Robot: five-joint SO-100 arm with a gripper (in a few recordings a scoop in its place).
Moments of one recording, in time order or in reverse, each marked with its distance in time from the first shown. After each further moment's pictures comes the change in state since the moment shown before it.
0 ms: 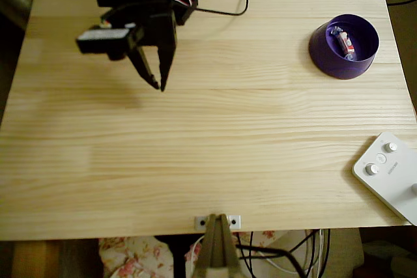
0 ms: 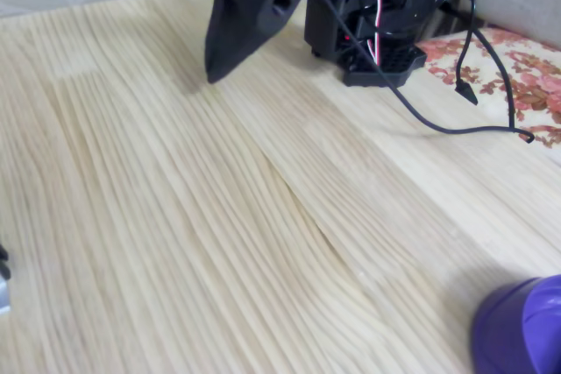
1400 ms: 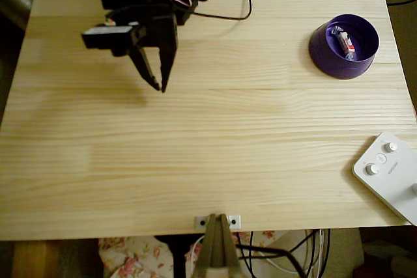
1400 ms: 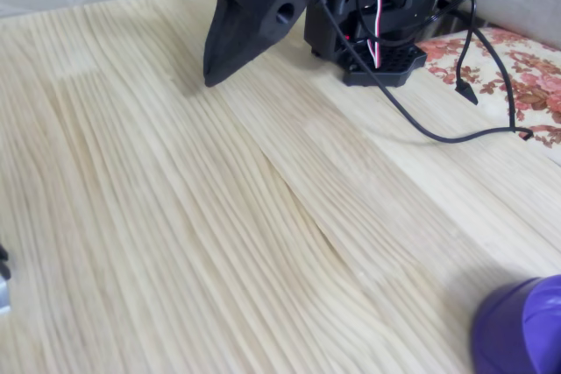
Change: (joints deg) arm 0.0 11.1 5.9 2.6 0.2
